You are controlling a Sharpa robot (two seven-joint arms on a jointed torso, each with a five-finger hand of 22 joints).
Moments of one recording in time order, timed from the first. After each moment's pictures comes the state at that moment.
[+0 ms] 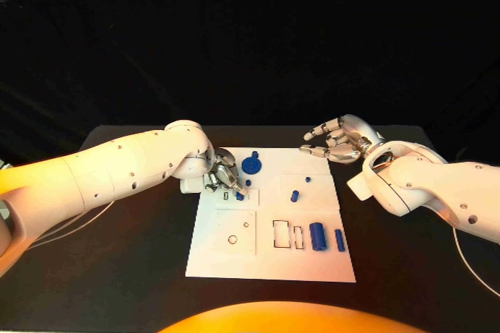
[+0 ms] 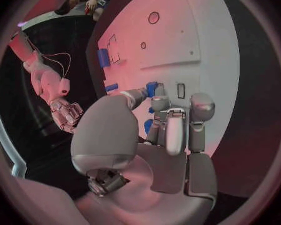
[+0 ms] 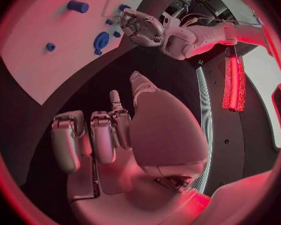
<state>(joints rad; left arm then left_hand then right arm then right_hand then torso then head) 1.25 -0.56 -0.07 1.21 -0.89 0.37 -0.51 1.24 -0.15 0.61 0.25 0.10 0.84 0.07 0.76 0.59 1.23 -0.01 1.12 0.86 1.47 -0.06 1.51 1.31 0.14 1.21 0.05 1.30 0.98 1.24 -0.91 -0.11 1.66 -0.83 -0.56 -0.09 1.39 -0.18 0.13 0.29 0.19 0.93 0.16 0.12 0.38 1.46 0.08 1.44 1.31 1.47 0.01 1.56 1.31 0.01 1.47 0.11 1.57 1.31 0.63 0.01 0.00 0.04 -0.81</state>
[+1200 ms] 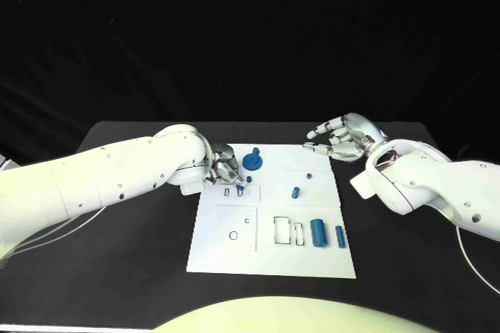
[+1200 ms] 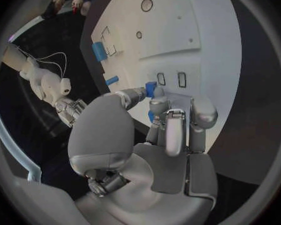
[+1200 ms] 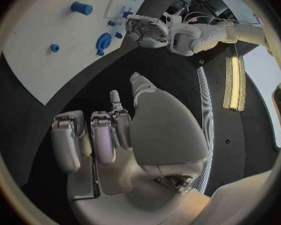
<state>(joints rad) 1.23 -0.63 -0.07 1.34 -1.01 0.17 -0.49 1.18 -0.20 0.69 0.20 0.18 0.87 0.07 0.76 0.64 1.27 -0.02 1.13 0.89 1.47 -0.07 1.52 1.31 0.12 1.25 0.04 1.34 1.05 1.23 -0.92 -0.11 1.66 -0.83 -0.56 -0.09 1.38 -0.17 0.13 0.29 0.22 0.93 0.16 0.12 0.38 1.46 0.08 1.44 1.31 1.47 0.01 1.56 1.31 0.01 1.47 0.11 1.57 1.31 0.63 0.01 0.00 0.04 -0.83</state>
